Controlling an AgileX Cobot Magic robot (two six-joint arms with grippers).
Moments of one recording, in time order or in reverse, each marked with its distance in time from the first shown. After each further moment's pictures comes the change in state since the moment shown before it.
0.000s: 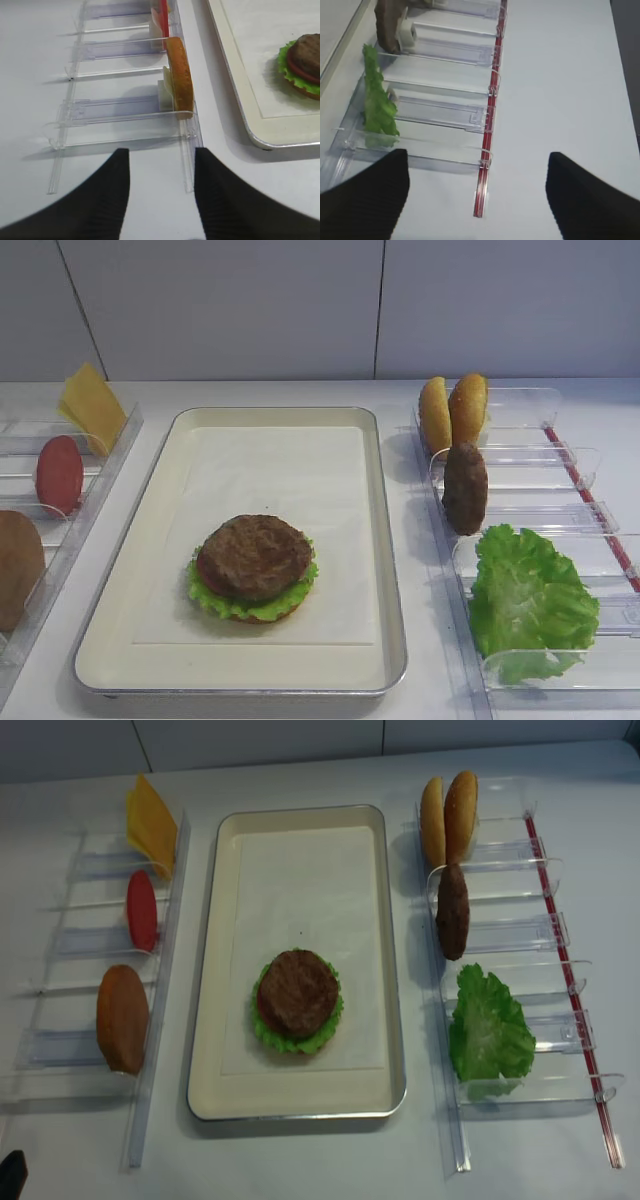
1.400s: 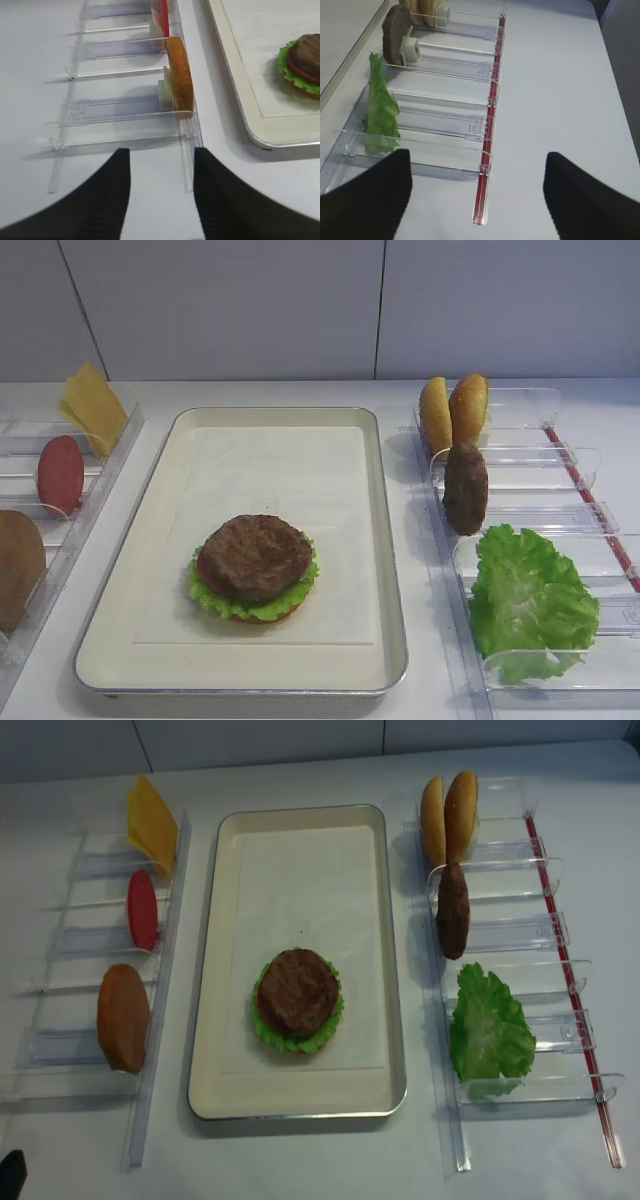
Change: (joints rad) left arm 0.000 0.000 0.000 0.000 0.000 0.000; right arm 0.002 -0.208 0.073 -0.002 0.005 0.000
